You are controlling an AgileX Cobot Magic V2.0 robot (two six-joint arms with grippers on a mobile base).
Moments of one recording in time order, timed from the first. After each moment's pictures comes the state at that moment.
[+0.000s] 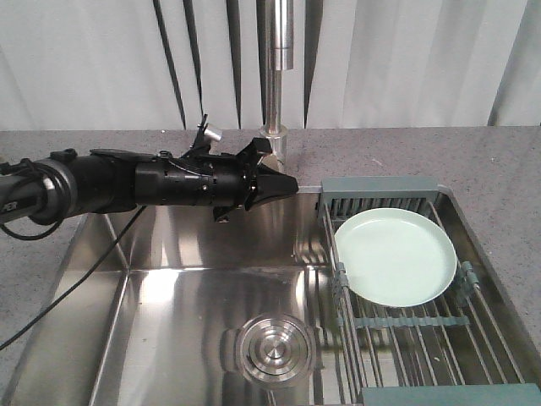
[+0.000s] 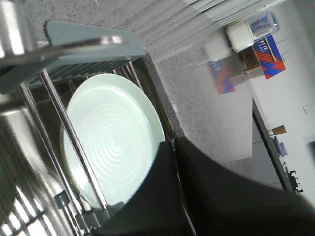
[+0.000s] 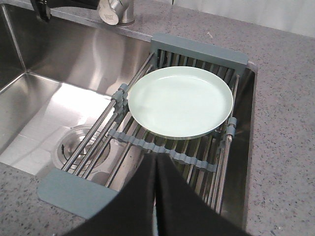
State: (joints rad) left arm -0.34 2.06 -1.43 -1.68 0.86 0.80; right arm 0.13 0.22 -0.41 0.23 0.73 -0.33
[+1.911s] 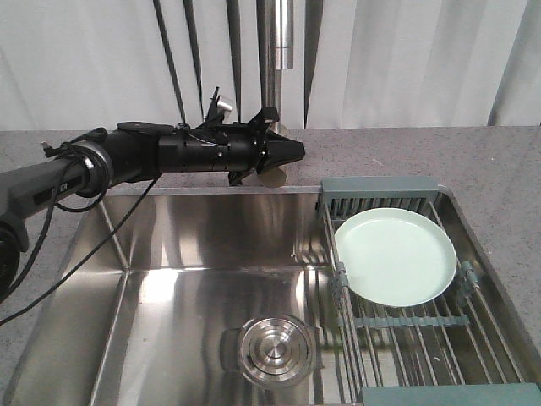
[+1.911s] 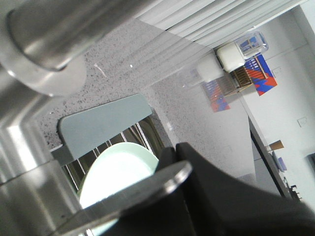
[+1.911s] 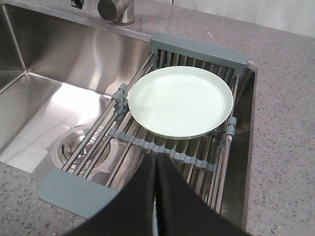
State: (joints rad) left arm -0.31 2.29 -1.83 -1.63 0.88 0.70; right arm 0.13 0.22 -0.41 0.23 0.73 -0.33
